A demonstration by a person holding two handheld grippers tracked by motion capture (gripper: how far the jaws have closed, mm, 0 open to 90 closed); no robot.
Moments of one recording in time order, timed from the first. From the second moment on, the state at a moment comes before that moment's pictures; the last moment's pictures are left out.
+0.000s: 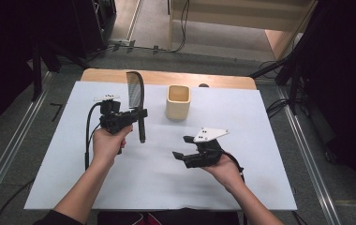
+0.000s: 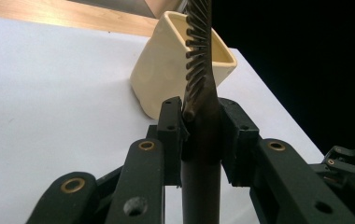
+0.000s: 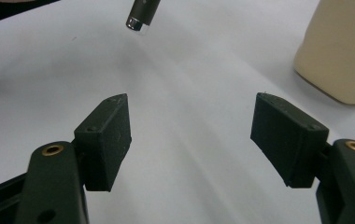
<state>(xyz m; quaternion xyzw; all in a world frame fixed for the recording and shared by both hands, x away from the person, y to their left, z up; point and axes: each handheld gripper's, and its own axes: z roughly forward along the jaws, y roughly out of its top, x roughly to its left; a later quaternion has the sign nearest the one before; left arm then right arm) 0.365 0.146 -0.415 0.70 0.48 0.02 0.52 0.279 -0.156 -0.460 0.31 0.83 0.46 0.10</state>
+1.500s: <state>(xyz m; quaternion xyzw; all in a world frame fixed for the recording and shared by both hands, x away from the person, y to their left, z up) 0.367 0.145 -0.414 0.71 0.46 0.04 0.54 0.241 -0.251 -0.478 0.34 0.84 0.40 0.14</state>
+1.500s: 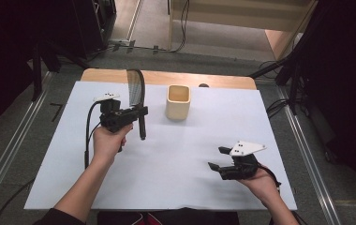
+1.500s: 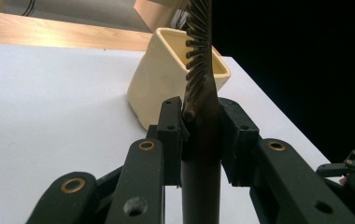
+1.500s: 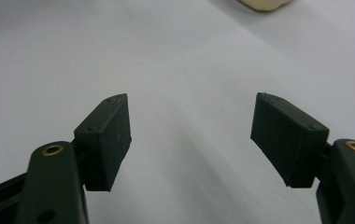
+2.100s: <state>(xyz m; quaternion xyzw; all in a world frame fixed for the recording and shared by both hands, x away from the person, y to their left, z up) 0.361 0.122 -0.413 0.71 0.41 0.10 0.56 0.238 -0.259 -0.486 0.35 0.84 0.40 0.14</state>
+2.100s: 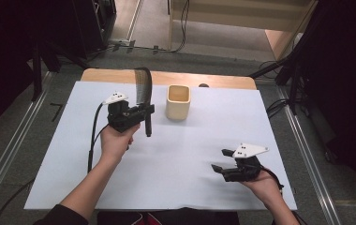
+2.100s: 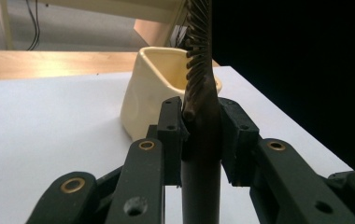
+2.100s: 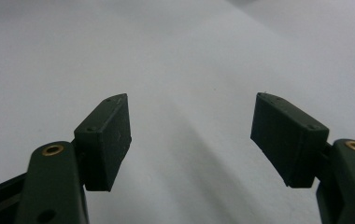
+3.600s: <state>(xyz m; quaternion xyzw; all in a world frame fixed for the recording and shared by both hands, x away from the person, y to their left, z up) 0.403 0.069 -0.360 0.70 0.38 0.10 0.60 0.237 -0.258 -0.483 0.35 0.83 0.41 0.14</state>
